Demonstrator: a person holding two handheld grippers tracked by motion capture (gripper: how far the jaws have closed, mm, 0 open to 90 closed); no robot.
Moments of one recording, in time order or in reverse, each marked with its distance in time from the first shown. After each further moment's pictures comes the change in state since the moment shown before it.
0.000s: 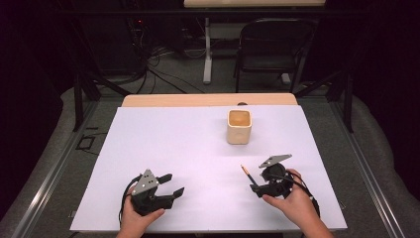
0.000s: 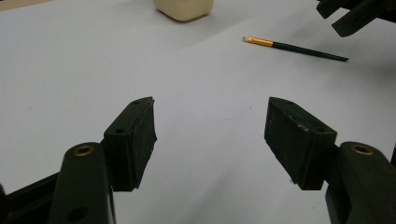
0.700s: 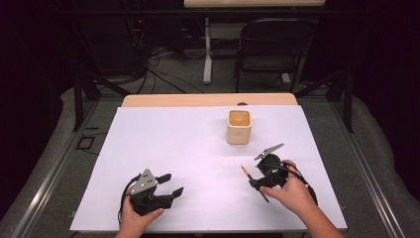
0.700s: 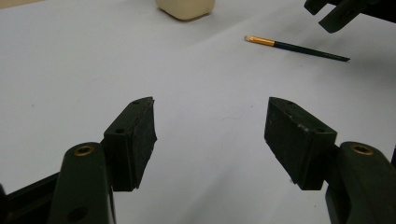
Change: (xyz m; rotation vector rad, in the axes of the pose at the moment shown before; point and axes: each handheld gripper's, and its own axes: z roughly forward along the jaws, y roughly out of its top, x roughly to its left) left arm 0.002 0.000 -0.001 0.004 0.001 -0.009; right arm -0.011 0.023 0.010 0.100 0.009 -0.013
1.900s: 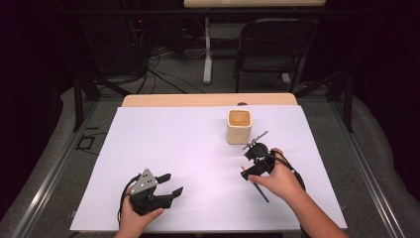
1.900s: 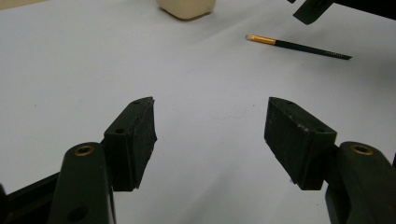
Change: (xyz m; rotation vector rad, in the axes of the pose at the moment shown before) left arm 0.001 0.000 0.000 0.000 -0.001 0.003; right arm 0.003 0.042 0.014 0.080 -0.038 -0.017
